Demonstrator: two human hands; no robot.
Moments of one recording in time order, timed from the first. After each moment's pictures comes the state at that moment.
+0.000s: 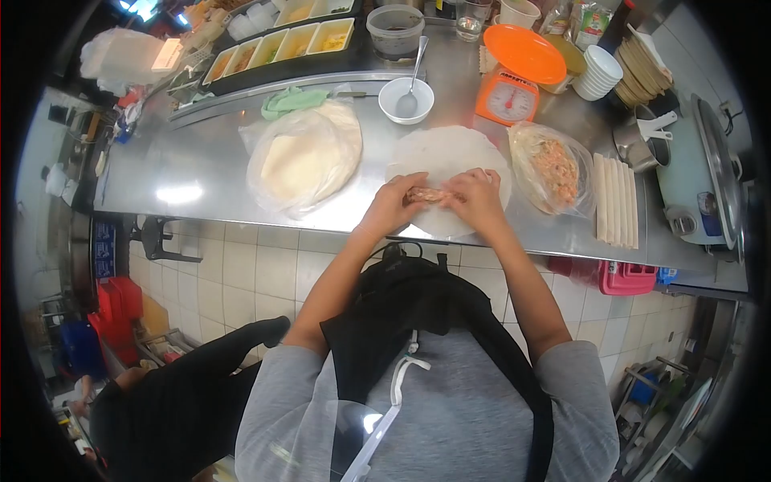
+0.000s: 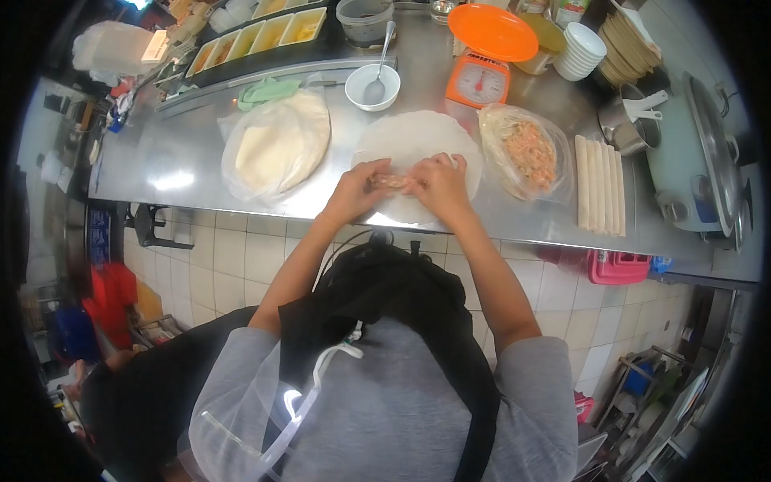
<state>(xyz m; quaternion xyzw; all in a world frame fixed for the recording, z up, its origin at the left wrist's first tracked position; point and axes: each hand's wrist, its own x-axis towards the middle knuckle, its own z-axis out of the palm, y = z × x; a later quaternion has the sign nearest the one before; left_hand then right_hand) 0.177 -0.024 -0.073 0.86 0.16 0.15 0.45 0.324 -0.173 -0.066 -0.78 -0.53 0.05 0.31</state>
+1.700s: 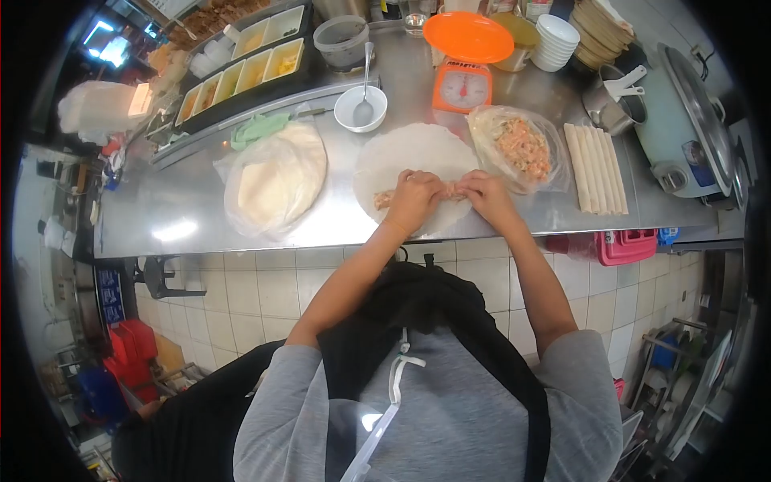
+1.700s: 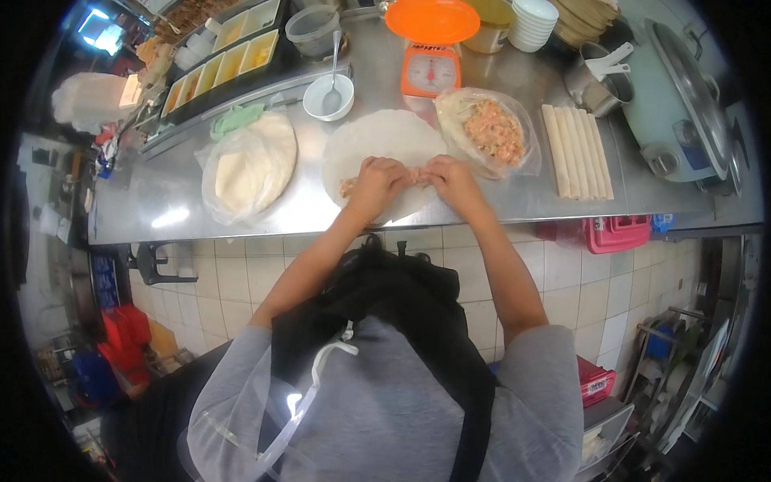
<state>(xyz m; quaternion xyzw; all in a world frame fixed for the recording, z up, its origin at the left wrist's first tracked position) 0.250 -0.080 -0.079 0.95 0.02 0.18 0.27 0.374 -0.241 -0.072 -0.74 -0.47 0.18 0.44</state>
